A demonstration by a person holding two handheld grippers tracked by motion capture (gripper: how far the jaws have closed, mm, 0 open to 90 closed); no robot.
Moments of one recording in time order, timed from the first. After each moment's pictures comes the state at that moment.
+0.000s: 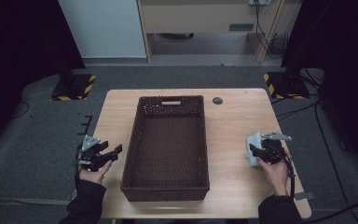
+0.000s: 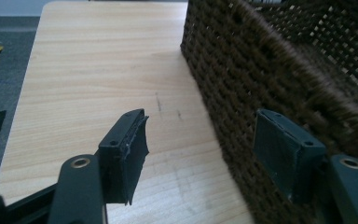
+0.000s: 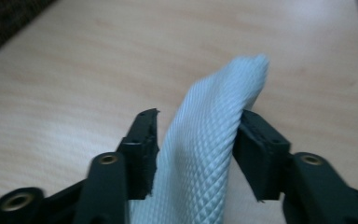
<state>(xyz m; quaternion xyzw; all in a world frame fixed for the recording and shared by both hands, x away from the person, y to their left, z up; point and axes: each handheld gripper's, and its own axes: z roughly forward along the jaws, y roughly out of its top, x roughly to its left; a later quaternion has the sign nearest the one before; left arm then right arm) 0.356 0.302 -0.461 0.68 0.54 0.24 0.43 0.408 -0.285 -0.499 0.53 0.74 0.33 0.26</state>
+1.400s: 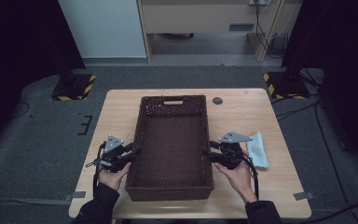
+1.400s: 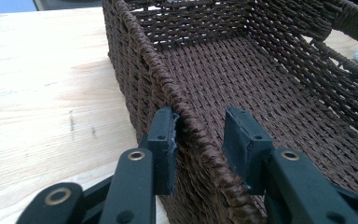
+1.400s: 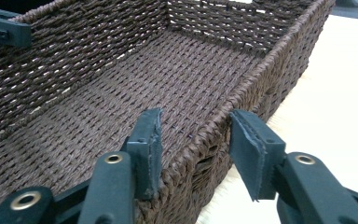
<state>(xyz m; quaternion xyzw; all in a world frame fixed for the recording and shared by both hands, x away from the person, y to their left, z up) 0.353 0.233 -0.455 0.72 0.49 0.21 0.44 0.375 -0.146 -0.450 0.40 0.78 0.47 0.15</state>
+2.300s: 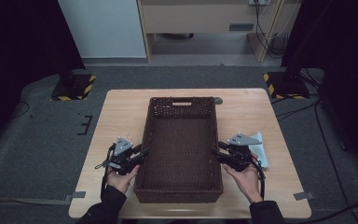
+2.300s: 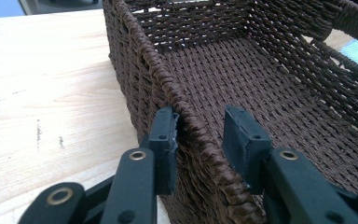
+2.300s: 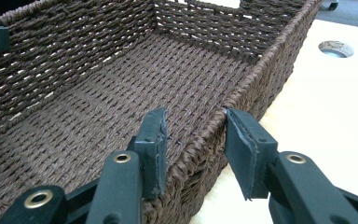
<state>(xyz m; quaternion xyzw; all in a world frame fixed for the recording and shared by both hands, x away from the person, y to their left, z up) 0.344 0.209 -0.457 0.73 0.47 0.21 0.45 0.365 -0.166 -0.448 0.41 0.77 0.45 0.18</state>
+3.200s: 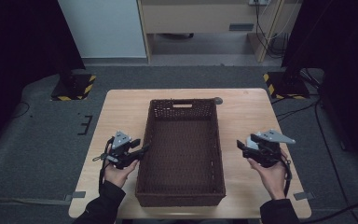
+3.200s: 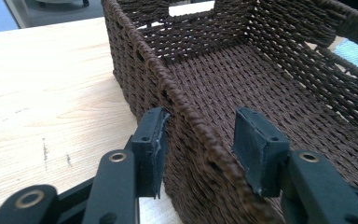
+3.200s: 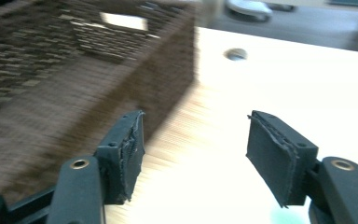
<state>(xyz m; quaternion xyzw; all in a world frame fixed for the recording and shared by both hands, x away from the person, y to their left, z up) 0.365 0.215 -0.446 0.75 0.45 0.21 0.44 0.370 -0.248 -0.439 0.48 0.72 0.44 0.25</state>
